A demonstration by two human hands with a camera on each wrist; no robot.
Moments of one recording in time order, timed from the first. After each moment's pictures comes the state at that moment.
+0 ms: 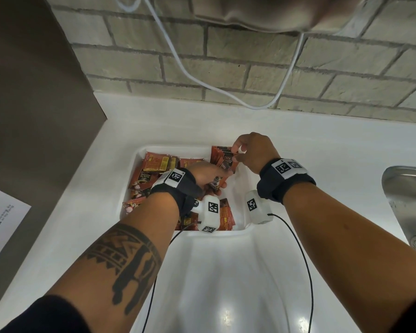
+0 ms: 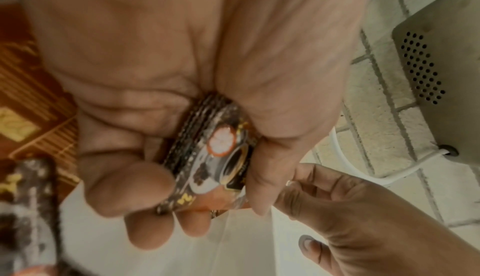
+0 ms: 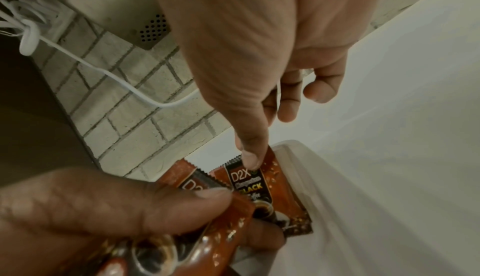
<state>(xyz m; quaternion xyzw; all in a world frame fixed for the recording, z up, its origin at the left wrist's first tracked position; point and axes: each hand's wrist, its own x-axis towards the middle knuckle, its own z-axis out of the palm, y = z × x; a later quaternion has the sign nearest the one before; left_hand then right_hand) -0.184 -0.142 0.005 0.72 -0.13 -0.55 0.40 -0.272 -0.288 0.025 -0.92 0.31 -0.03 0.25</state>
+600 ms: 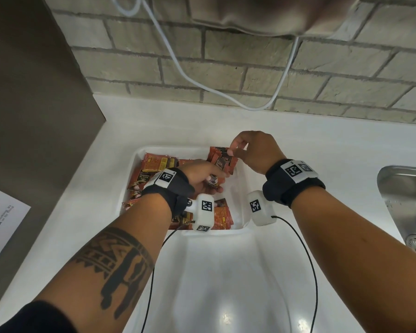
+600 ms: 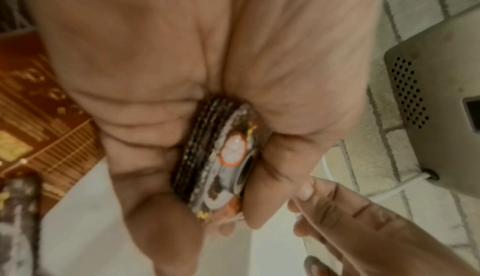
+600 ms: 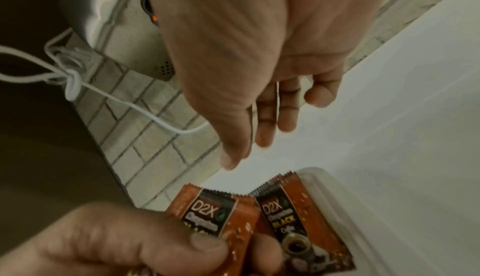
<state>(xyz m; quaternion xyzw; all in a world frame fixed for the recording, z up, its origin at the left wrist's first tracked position) -0.182 -0.130 0.014 0.66 -0.14 -0.57 0.46 -0.286 -0.282 0.042 -0.91 0.27 -0.08 0.29</state>
